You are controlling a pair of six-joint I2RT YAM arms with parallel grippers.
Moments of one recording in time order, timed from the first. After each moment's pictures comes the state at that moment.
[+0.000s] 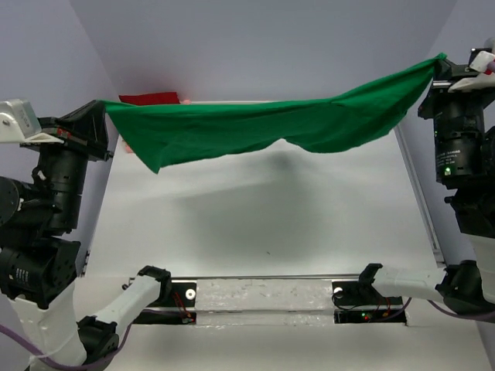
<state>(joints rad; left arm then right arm) -0.28 0.89 1.83 -0.61 -0.18 -0.19 0.89 1.13 1.99 -0.27 0.90 -0.65</state>
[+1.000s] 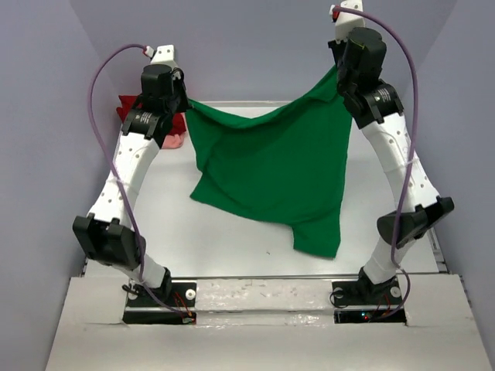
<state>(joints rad) -0.25 1.52 1.71 -0.50 -0.18 -0.22 0.42 1.74 2.21 -0.44 0.62 -0.42</state>
